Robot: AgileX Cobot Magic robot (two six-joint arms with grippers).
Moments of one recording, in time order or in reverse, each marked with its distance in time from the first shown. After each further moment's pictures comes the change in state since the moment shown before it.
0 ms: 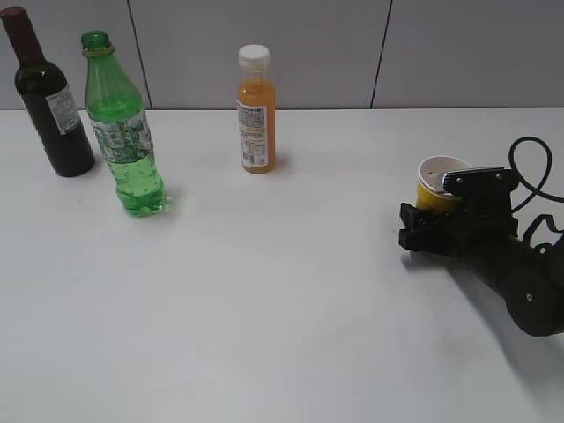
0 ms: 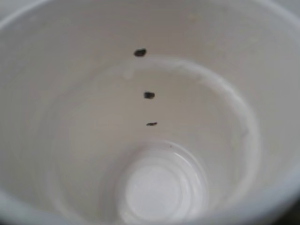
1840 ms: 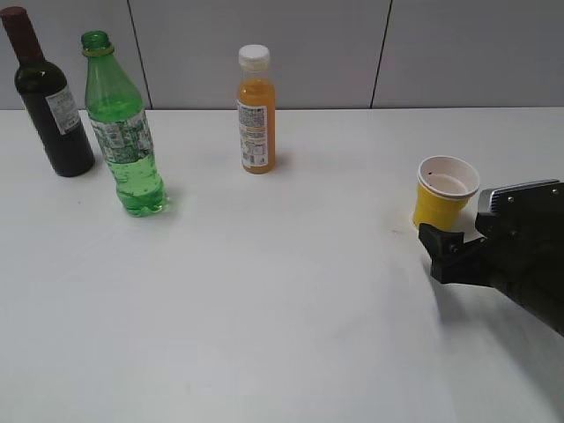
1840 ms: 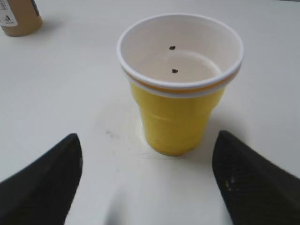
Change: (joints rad) left arm 0.000 0.000 0.000 0.000 0.000 0.000; right arm 0.000 -0.264 0.308 -0.072 -0.057 0.001
